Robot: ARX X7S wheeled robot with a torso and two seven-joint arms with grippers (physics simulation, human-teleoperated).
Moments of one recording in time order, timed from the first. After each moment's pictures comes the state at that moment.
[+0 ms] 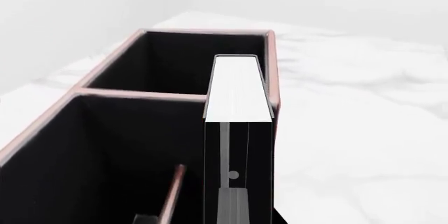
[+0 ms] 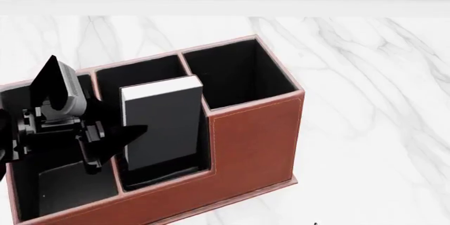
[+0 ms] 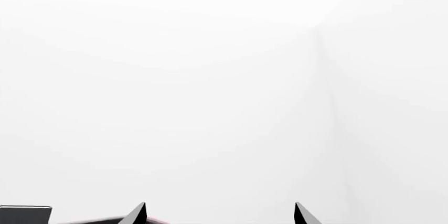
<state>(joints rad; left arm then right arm) -1.25 -0.26 0.75 -1.31 -0.52 0.04 1.10 -0.10 0.39 -0.43 -0.04 -0.15 -0.74 0.88</state>
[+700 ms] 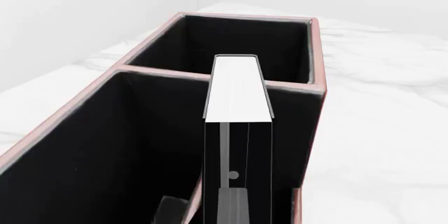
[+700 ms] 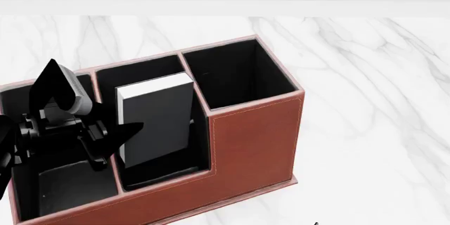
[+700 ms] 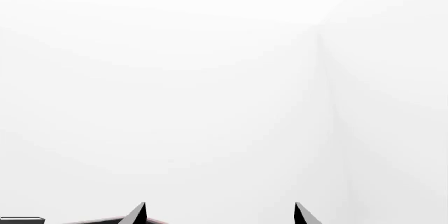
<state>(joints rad) -1.21 -0.22 0.27 -1.31 -0.04 -0.01 1.05 -0.10 0.40 -0.43 -0.04 -0.14 -0.73 0.89</state>
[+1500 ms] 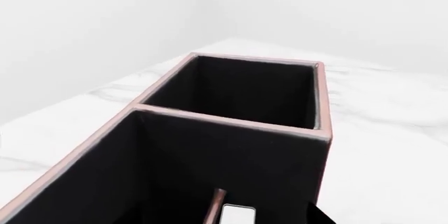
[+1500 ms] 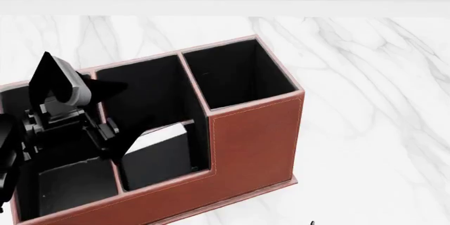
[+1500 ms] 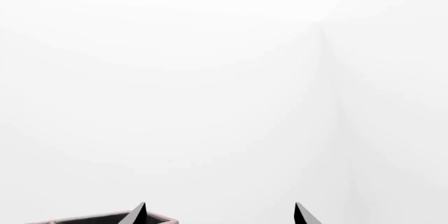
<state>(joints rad) -1.20 -0.19 0.11 -1.31 0.00 0.04 1.02 -0.08 0.40 -0.45 -0.03 -0.13 -0.73 0.88</state>
